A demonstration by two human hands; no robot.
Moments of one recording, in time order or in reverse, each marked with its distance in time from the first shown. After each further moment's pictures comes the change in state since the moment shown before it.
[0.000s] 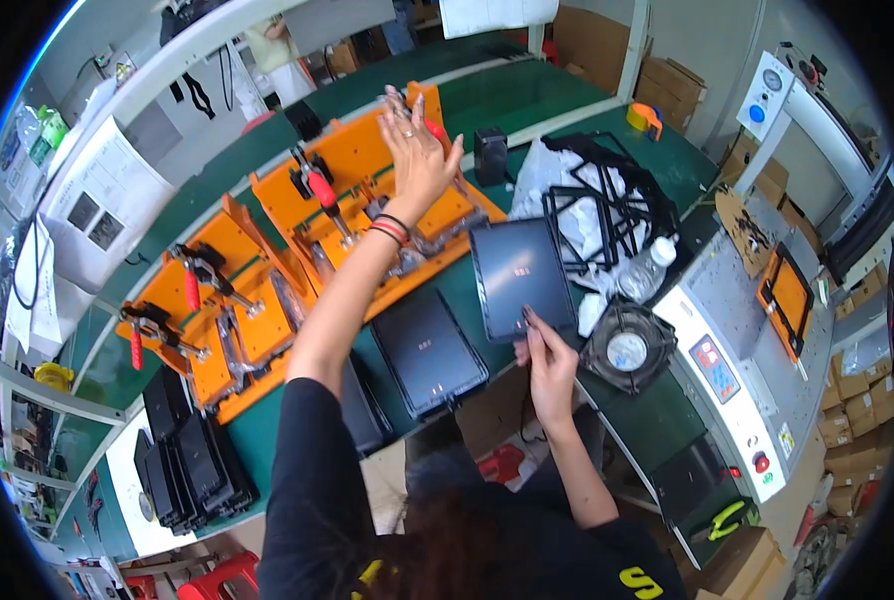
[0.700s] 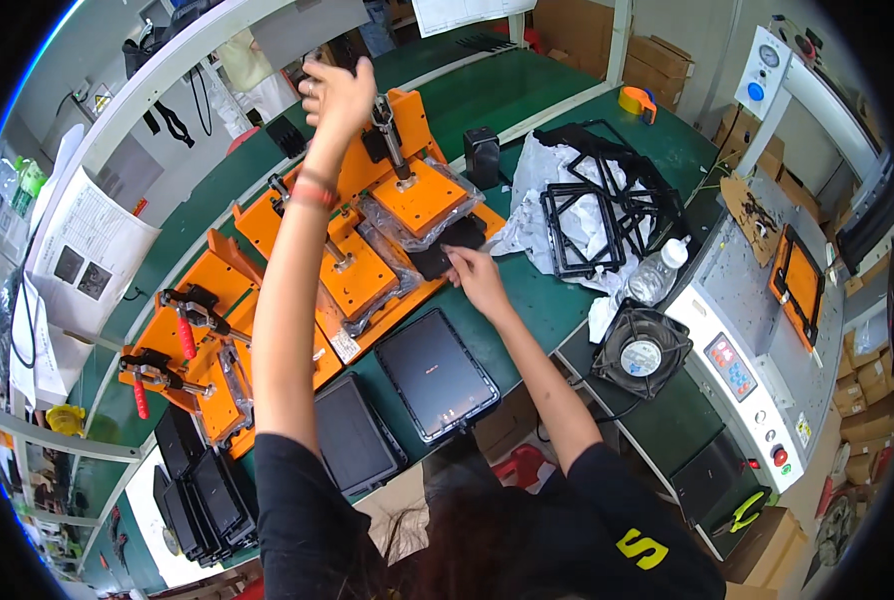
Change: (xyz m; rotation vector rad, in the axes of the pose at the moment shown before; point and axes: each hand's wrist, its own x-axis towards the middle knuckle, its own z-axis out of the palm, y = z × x) left_hand 0.120 -0.035 -0.025 0.002 -0.280 -0.813; right_hand 0.163 0.115 0.089 -0.071 -0.231 -0.076
